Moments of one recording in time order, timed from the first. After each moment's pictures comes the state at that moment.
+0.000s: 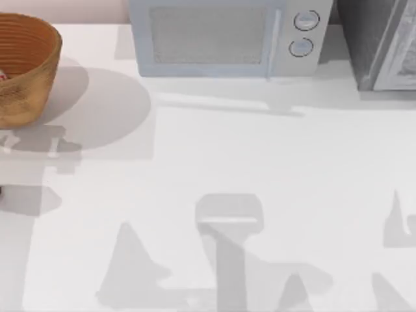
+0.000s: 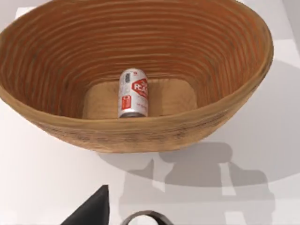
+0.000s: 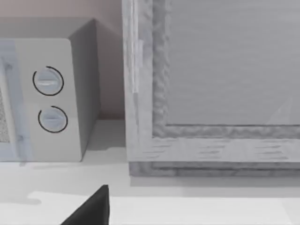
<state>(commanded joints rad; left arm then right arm) 0.12 0.97 0.93 -0.56 0.09 0.14 0.00 0.00 0.00 0.00 0.00 0.00</state>
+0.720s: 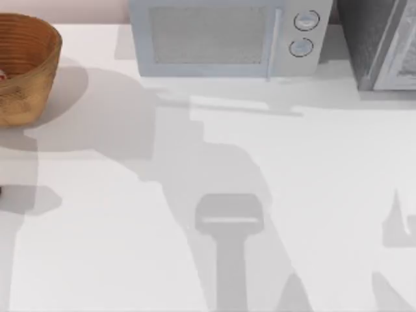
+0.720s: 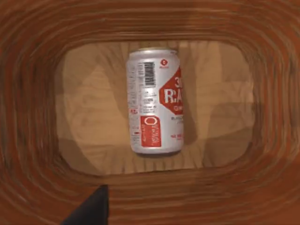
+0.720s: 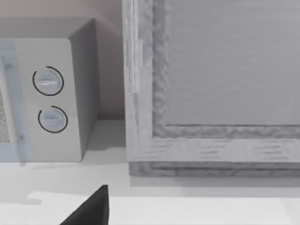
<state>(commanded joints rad) 0.22 2.17 2.11 -1.19 0.24 0.24 0.00 0.00 0.00 0.00 0.00 0.00</state>
